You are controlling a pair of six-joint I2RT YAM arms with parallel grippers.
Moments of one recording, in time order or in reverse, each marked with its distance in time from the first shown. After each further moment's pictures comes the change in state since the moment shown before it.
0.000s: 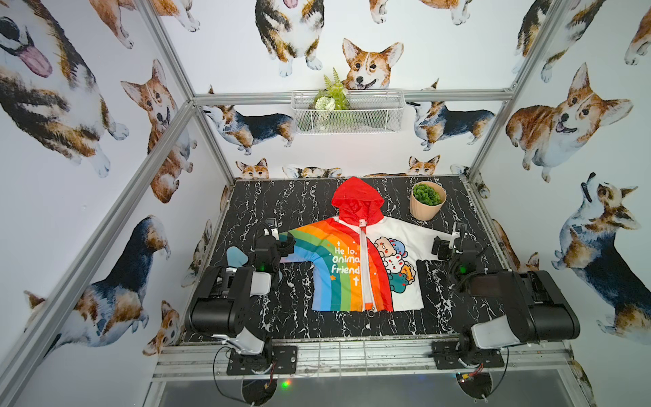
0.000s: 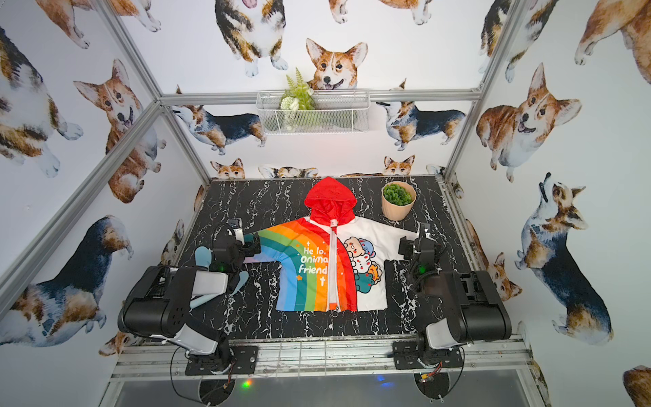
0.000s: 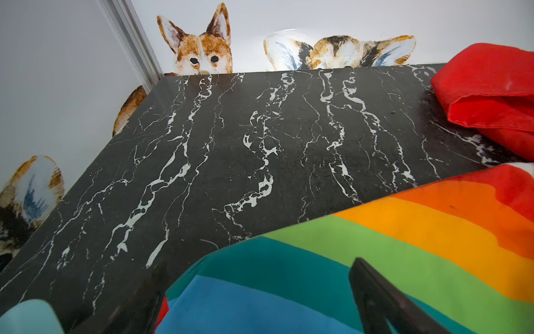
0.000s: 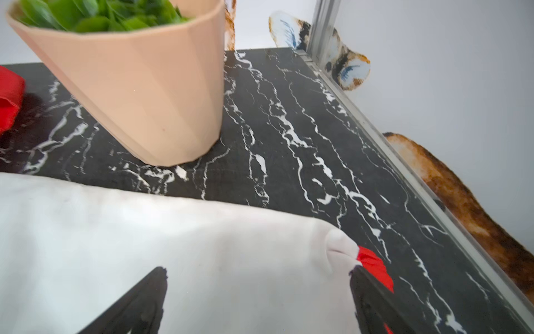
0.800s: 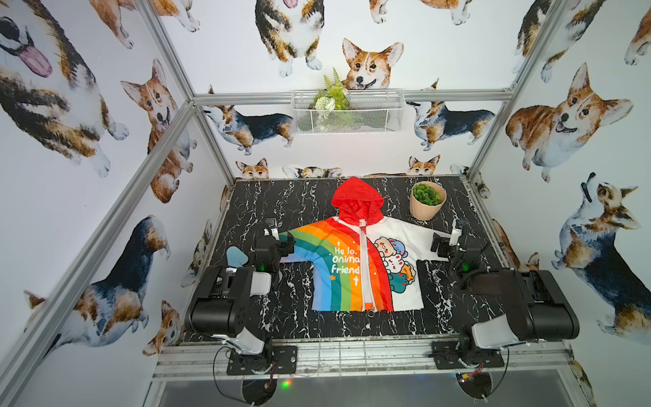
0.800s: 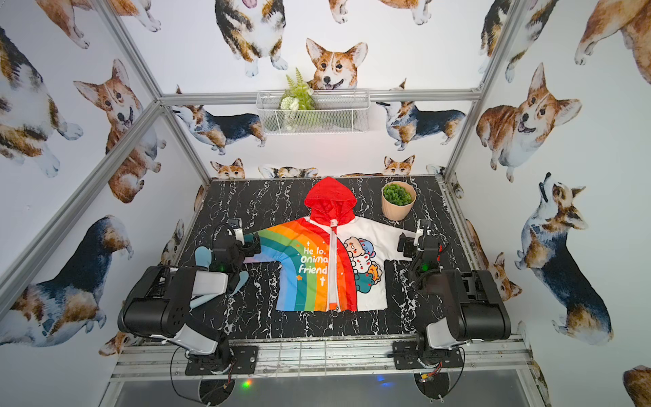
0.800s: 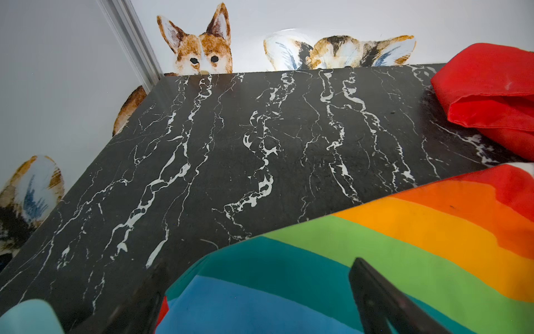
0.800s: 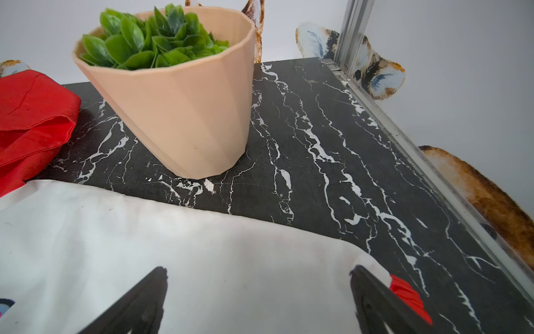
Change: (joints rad) left arm -0.001 0.000 0.000 0.000 0.000 0.000; right arm -0.034 0.015 0.006 0.016 -0.103 0.003
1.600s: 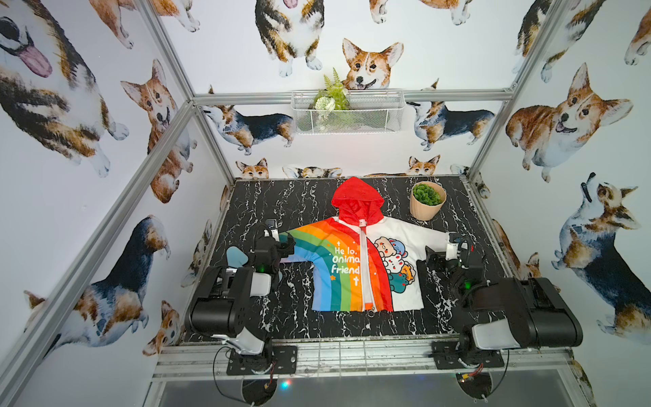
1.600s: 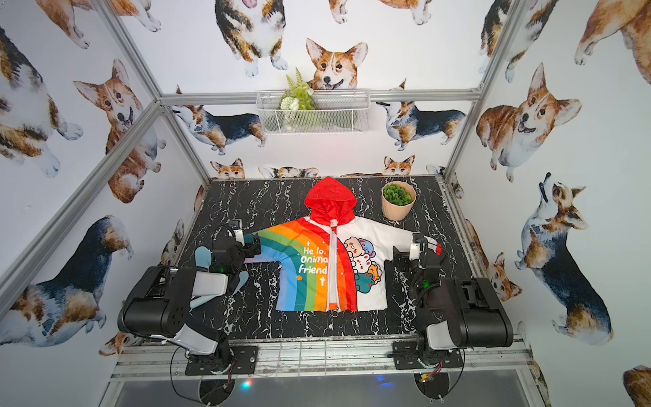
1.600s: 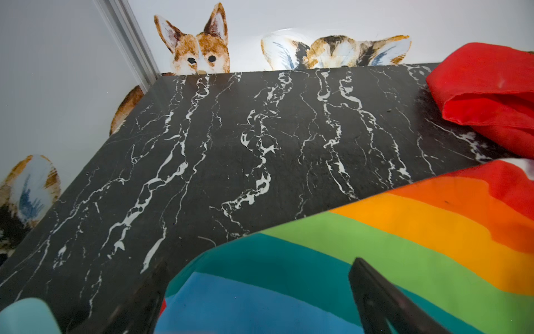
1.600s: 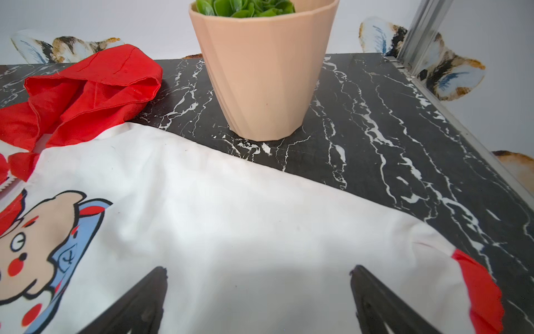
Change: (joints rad) left arm 0.000 -0.001 -0.034 0.032 0.031 0.005; right arm 0.000 -0.045 -0.198 0.201 -0.179 -0.070
